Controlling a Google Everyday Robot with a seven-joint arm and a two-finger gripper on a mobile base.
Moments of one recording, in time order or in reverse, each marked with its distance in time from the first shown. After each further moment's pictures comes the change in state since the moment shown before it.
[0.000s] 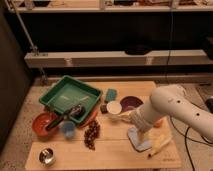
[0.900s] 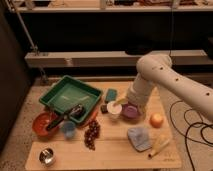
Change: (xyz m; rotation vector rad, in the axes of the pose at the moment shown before) arm 0.041 -0.067 -0.039 -0.205 0.001 -0.455
